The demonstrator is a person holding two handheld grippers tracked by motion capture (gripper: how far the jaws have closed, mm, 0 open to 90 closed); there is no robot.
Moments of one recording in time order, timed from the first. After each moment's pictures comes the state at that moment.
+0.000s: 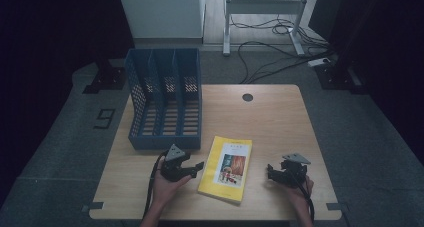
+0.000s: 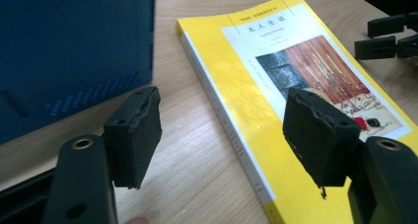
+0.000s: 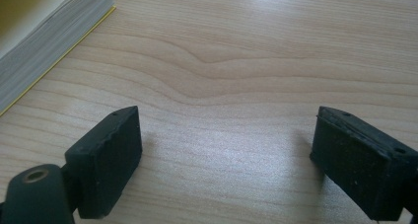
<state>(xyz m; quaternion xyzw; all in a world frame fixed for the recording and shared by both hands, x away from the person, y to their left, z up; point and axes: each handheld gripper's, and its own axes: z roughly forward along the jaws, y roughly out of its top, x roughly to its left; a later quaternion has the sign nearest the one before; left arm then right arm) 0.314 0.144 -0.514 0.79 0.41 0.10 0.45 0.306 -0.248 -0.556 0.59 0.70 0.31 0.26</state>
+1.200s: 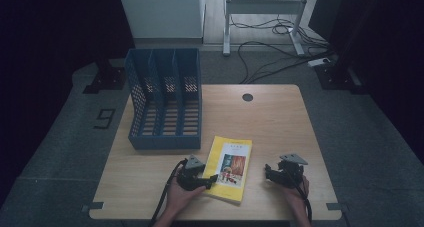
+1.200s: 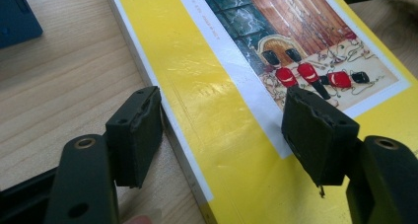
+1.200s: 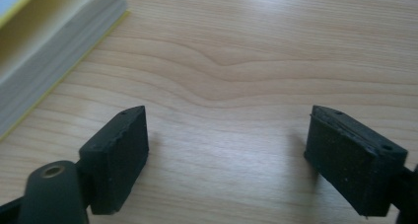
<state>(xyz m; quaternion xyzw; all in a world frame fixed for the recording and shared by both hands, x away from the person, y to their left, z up) 0.303 0.103 -0.546 0.82 0.39 0.06 0.41 0.304 -0.237 -0.554 0.59 0.70 0.32 0.25</state>
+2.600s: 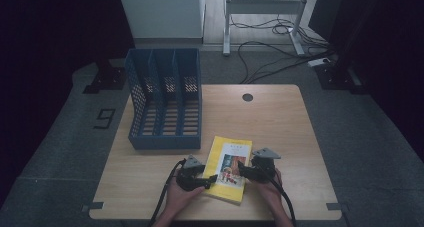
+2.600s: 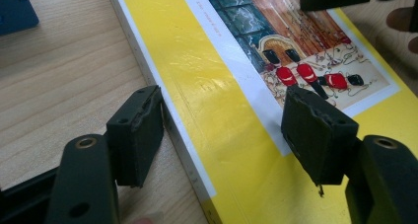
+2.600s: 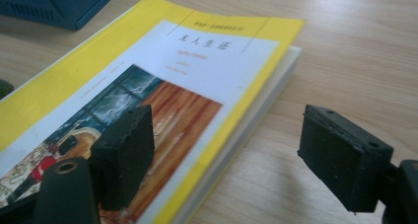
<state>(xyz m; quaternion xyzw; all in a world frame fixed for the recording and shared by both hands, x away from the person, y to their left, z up) 0.304 0.106 -0.549 0.81 0.40 0.05 0.42 0.315 -0.158 -0.539 0.52 0.73 0.38 0.21</state>
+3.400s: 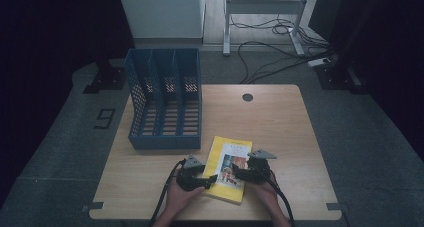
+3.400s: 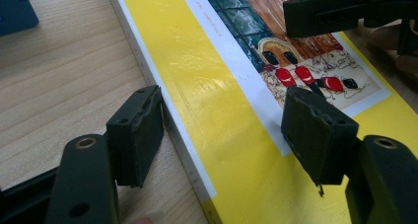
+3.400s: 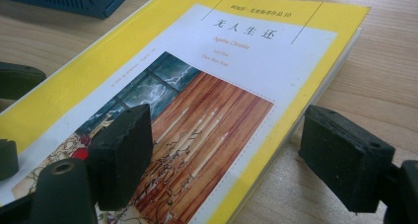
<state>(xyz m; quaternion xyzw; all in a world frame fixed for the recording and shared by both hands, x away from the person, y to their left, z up) 0.304 0.106 -0.549 0.82 0.40 0.05 0.42 0.317 -0.149 -0.548 0.52 0.74 0.40 0.17</state>
